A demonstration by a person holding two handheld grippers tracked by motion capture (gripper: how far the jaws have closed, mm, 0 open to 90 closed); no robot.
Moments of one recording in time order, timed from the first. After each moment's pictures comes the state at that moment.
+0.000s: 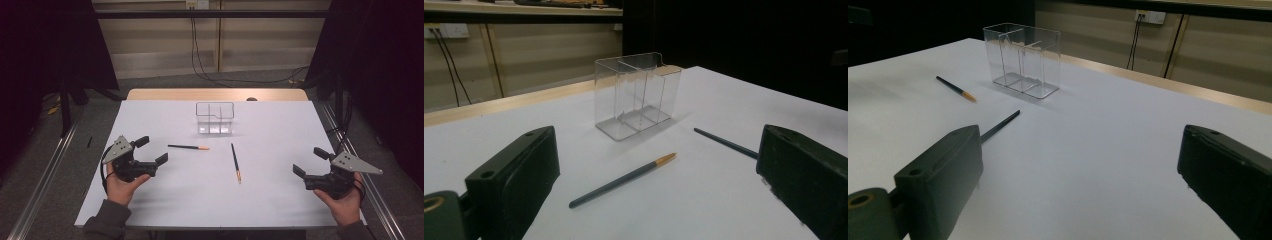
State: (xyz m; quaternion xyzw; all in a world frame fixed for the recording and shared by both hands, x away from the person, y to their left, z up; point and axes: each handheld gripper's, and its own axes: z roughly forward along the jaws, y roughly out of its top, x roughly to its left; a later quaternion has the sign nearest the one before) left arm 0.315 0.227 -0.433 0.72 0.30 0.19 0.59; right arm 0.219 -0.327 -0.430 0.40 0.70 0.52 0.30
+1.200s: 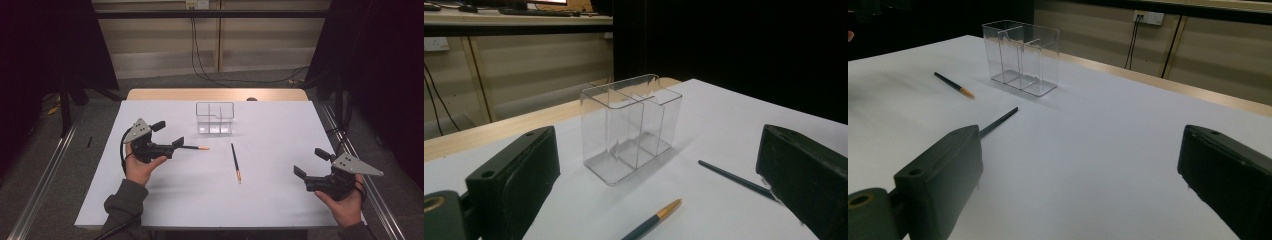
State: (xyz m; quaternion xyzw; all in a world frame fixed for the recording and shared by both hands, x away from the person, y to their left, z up) left arm 0.361 0.186 -0.426 0.72 0.28 0.18 0.60; right arm 0.217 -0.329 -0.431 0.40 0.70 0.51 0.30
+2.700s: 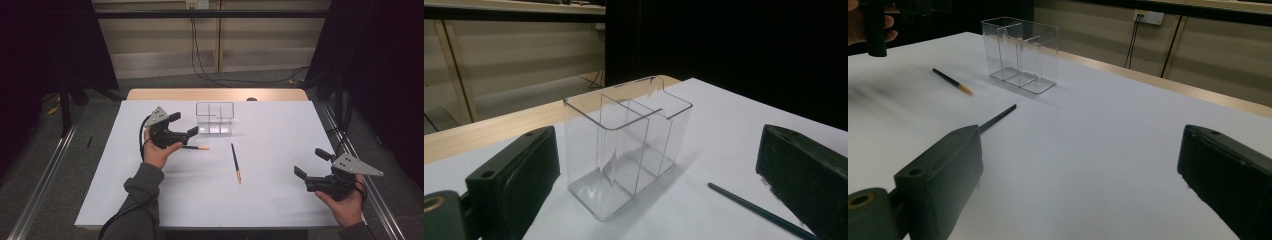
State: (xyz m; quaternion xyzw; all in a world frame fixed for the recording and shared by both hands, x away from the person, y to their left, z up) left arm 0.407 0.145 -0.435 0.73 0.28 0.14 0.61; right arm 0.217 -0.330 -0.432 0.40 0.70 0.51 0.31
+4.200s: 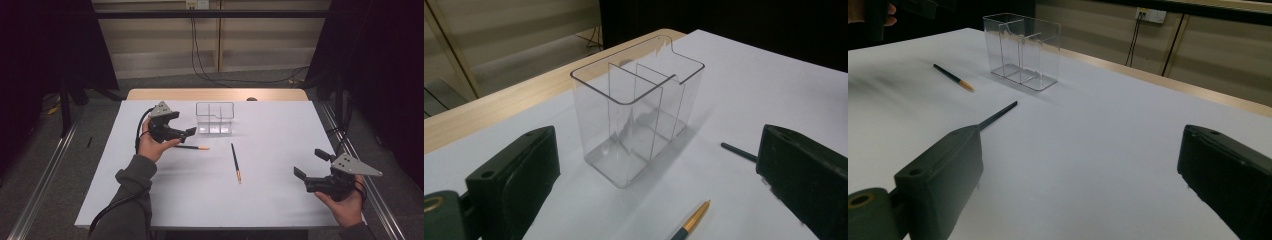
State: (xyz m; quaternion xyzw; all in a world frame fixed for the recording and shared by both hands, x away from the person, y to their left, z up) left arm 0.422 0.147 -0.421 0.80 0.27 0.13 0.53; right arm 0.216 -0.330 -0.433 0.39 0.71 0.50 0.30
